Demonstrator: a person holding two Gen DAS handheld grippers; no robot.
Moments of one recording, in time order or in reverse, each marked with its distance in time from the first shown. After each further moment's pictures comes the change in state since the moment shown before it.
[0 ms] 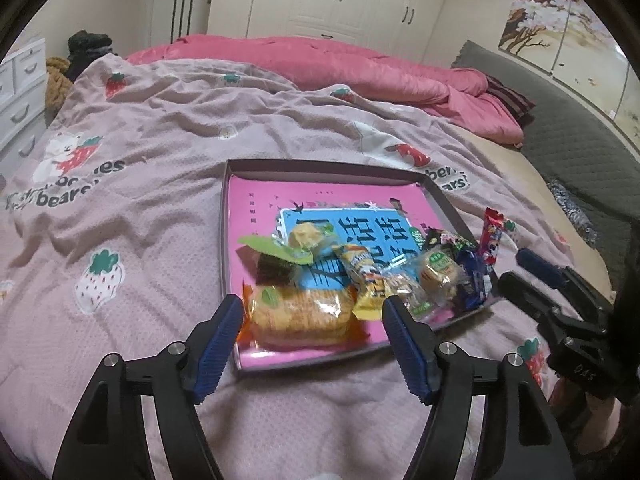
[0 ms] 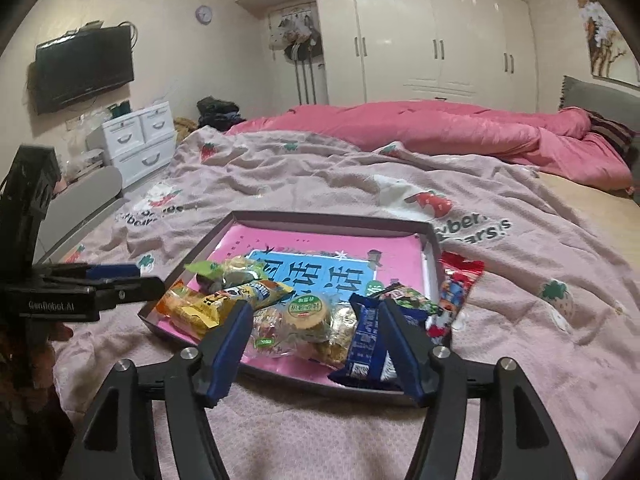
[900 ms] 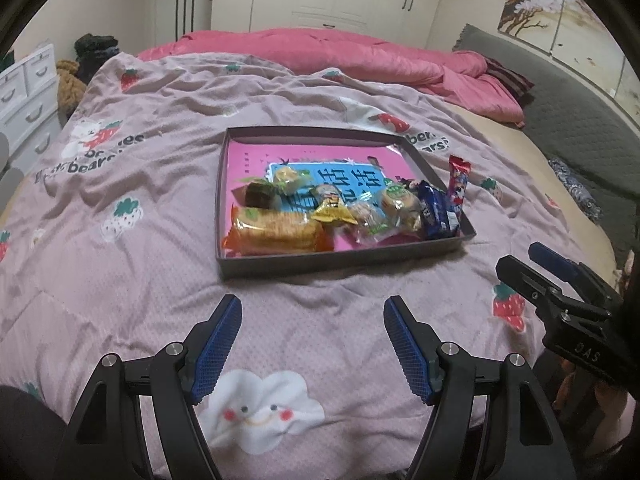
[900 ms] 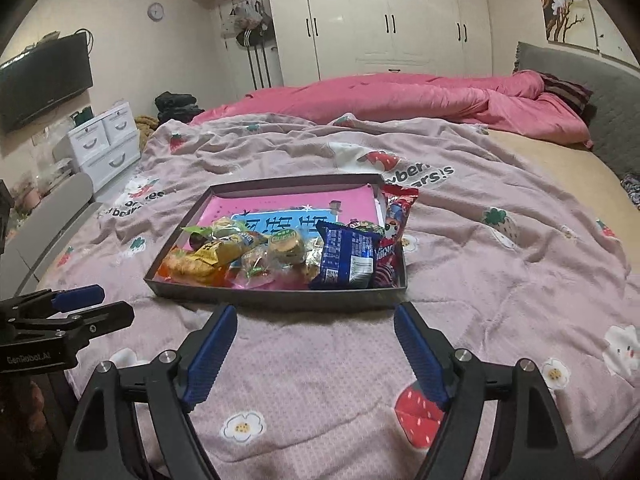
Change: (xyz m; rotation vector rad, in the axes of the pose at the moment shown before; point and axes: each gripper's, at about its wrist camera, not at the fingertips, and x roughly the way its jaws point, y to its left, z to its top) left arm -0.055 -0.036 -0.058 0.025 0.041 0.053; right arm -0.055 0.008 -0.036 0.111 0.099 -0.112
